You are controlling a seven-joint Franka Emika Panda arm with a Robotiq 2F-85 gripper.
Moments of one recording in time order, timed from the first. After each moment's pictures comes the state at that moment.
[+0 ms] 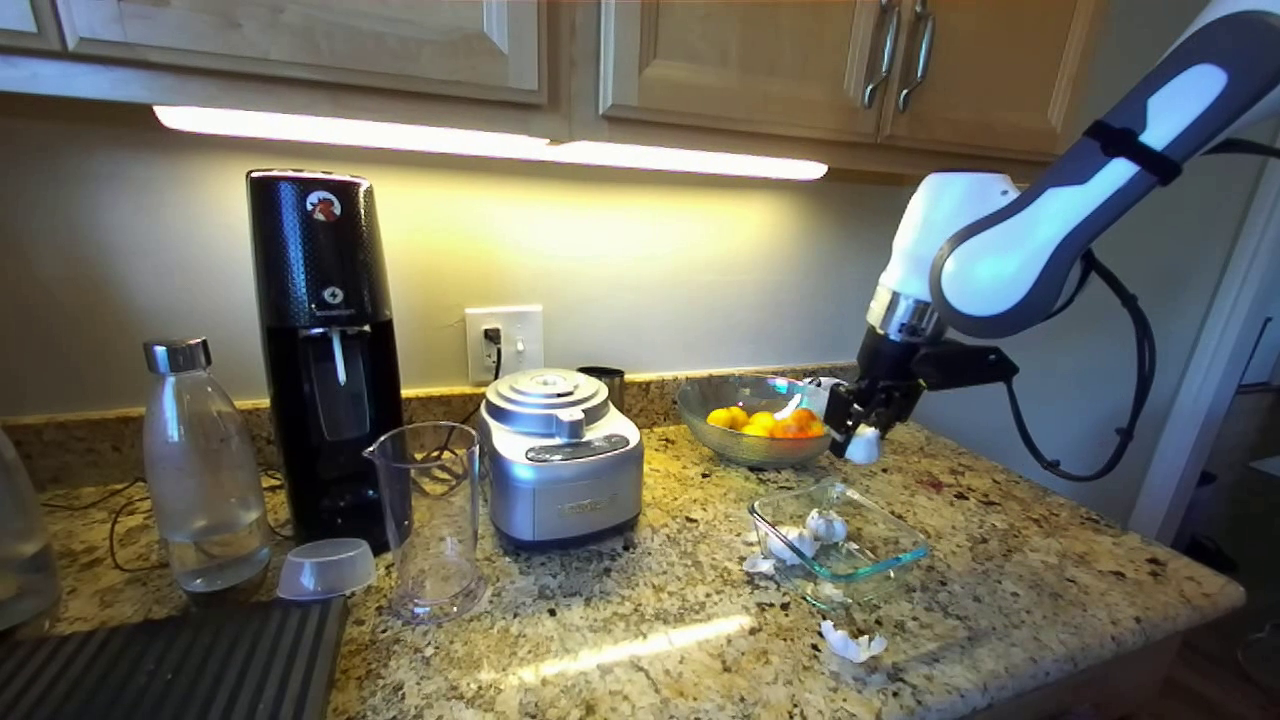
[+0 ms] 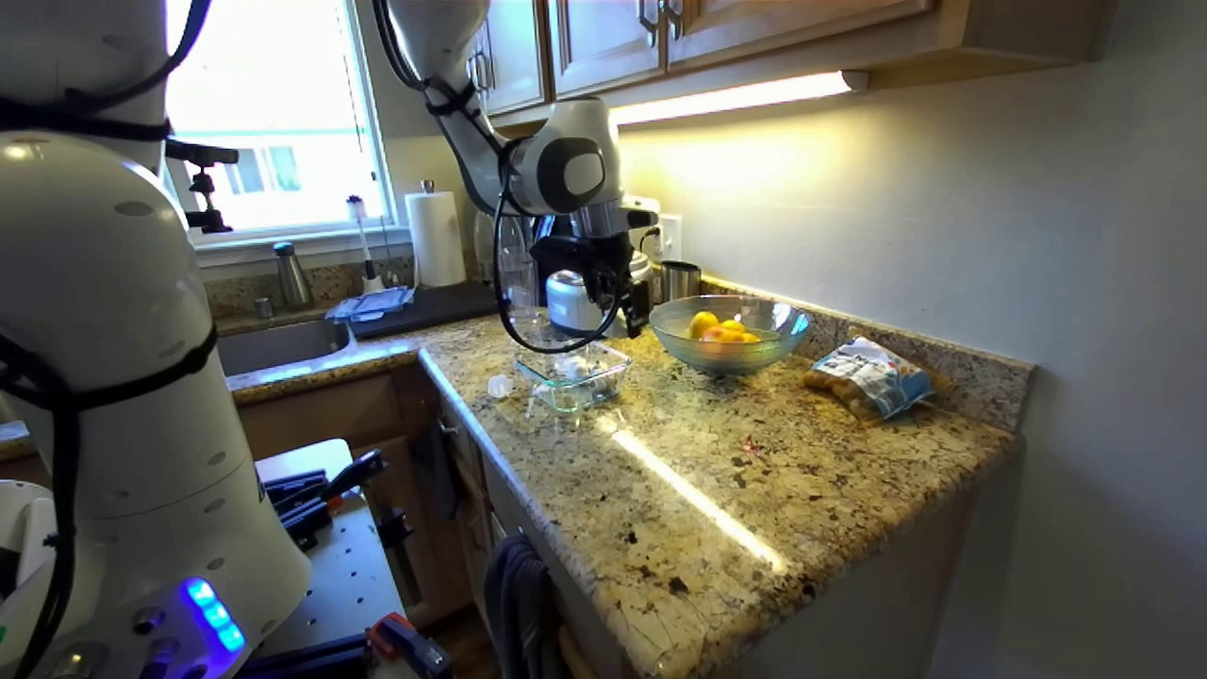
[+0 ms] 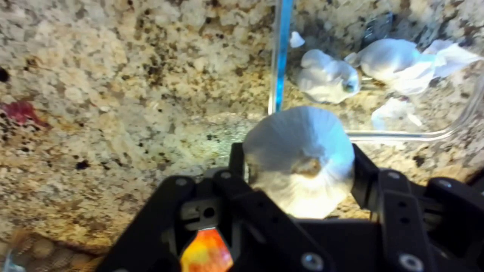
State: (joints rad) arm 0.23 0.24 0.02 -2.30 -0.06 2.78 0.26
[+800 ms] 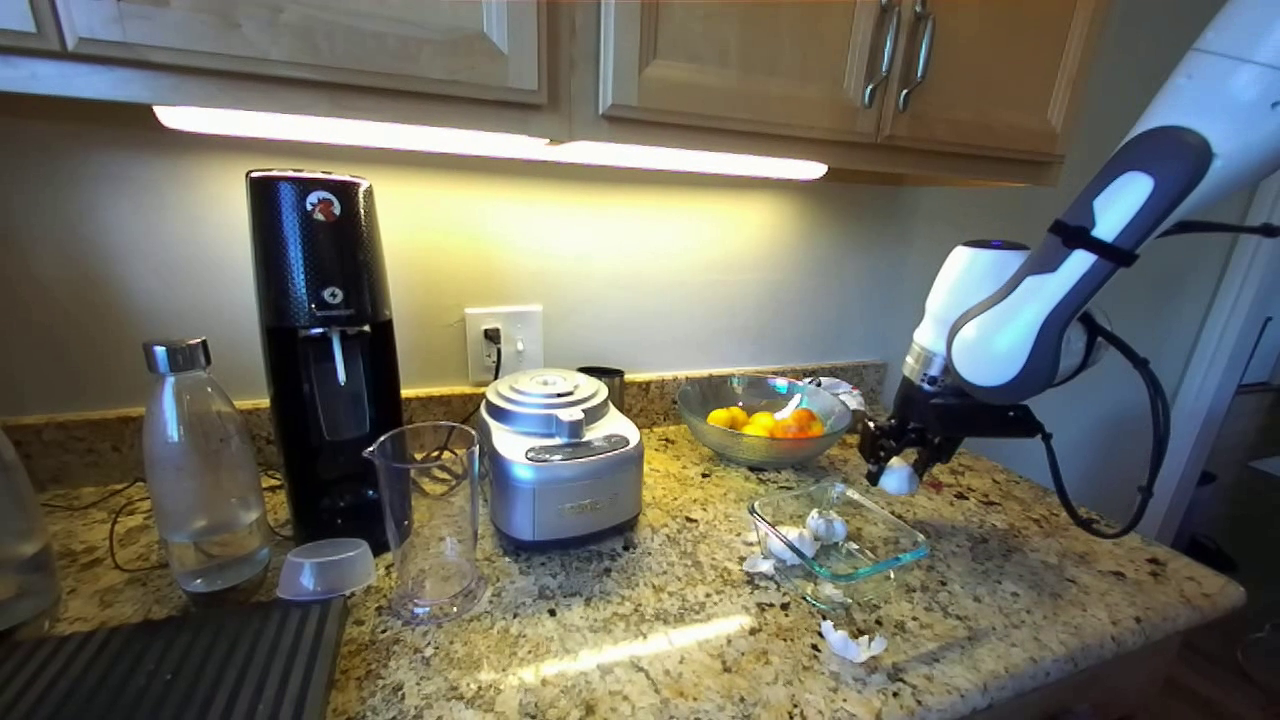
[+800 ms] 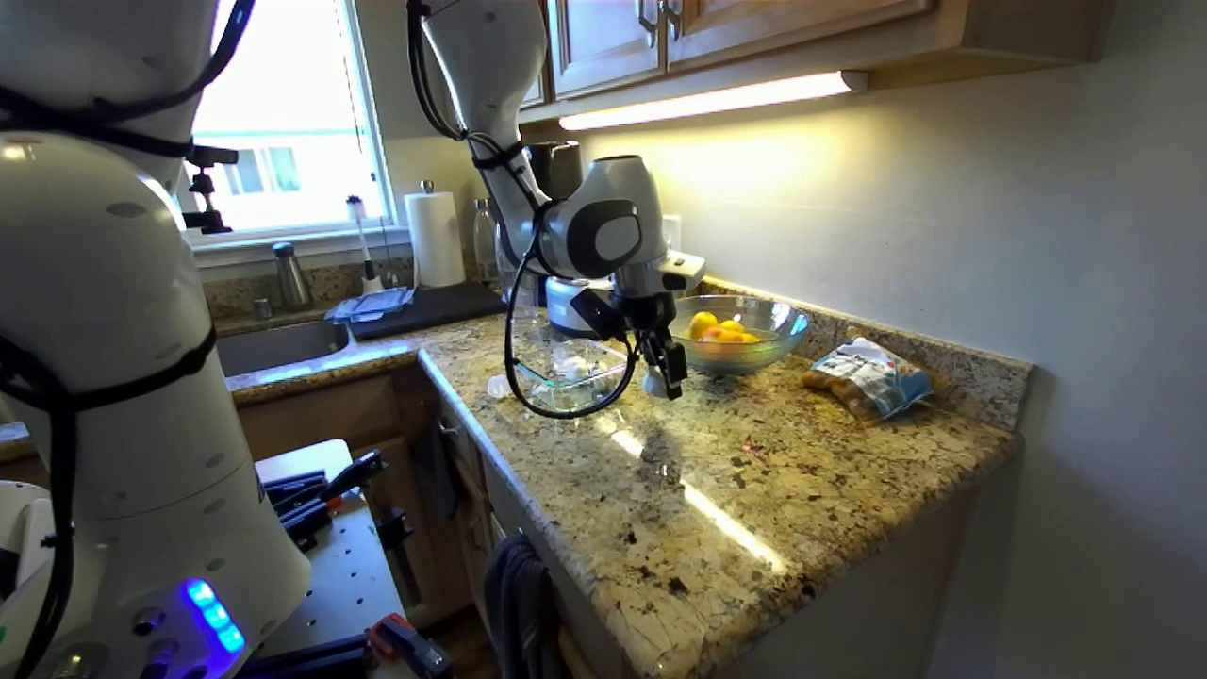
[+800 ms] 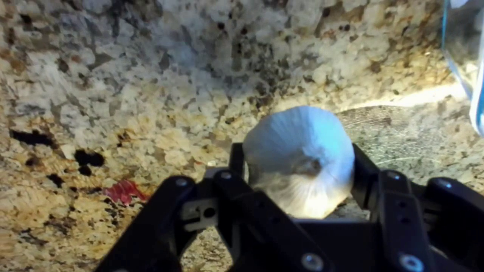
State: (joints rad) arm 0.21 0.41 -0.11 -2.32 -0.04 2.96 0.43
